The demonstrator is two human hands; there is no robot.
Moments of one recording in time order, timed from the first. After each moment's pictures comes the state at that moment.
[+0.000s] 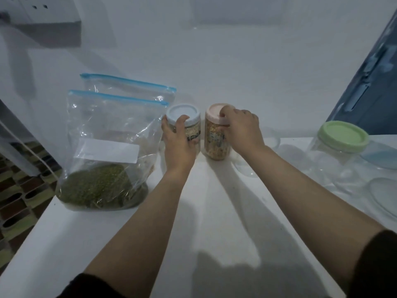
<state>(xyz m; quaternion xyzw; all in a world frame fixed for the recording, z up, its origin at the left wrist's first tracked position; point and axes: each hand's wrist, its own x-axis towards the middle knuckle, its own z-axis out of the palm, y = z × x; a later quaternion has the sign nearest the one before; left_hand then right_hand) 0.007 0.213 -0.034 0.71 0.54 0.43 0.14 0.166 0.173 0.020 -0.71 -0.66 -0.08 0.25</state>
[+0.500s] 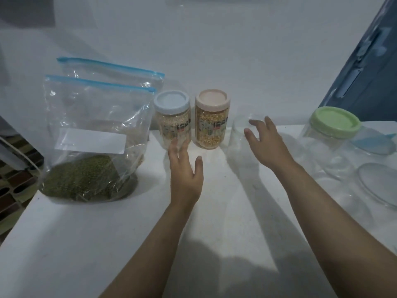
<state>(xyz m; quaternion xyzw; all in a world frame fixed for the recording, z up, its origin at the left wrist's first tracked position) 0.015 0.124 -0.082 0.69 0.47 0.47 0.28 0.226 0.113 -0.020 -0.80 -0.52 0.14 0.27</state>
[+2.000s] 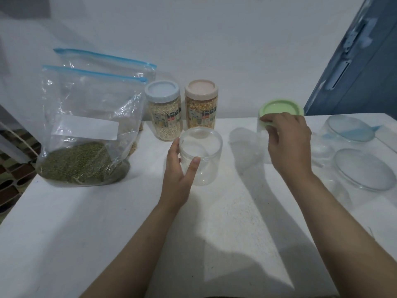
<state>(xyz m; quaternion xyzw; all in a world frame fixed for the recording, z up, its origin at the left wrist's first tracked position) 0.009 0.086 -0.090 0.64 0.44 0.46 0.43 0.245 0.034 -0.008 -0.72 -0.57 -0.14 0.37</state>
